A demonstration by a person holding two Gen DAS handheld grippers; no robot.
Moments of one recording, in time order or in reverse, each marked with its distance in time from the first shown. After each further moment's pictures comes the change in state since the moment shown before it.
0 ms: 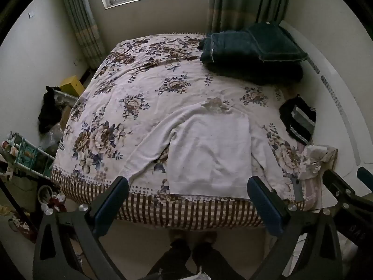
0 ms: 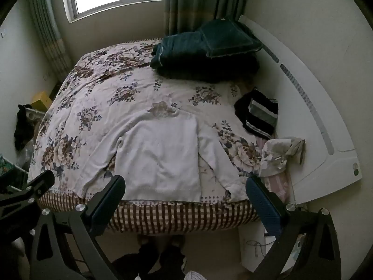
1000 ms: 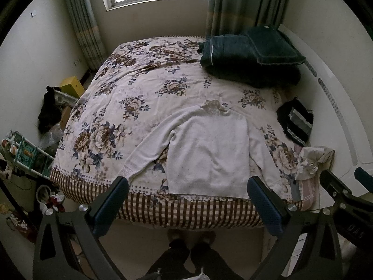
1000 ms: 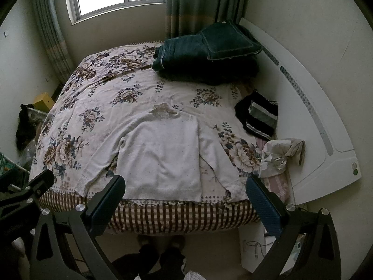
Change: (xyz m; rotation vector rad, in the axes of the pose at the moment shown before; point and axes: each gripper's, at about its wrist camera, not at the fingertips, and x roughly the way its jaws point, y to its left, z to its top) left arm 0.000 0.000 0.000 -0.003 -0.015 -0.001; right arm -0.011 -0.002 -0.004 -0.002 -0.021 -0.002
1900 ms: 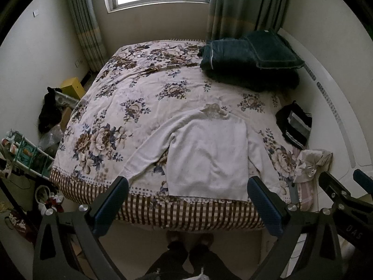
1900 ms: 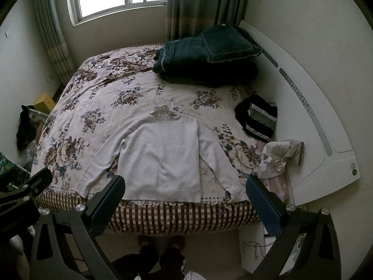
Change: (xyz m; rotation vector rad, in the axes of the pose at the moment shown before) left arm 0.000 0.000 0.000 0.000 -0.013 -0.006; right arm -0.013 0.003 0.004 -0.001 -0.010 0.002
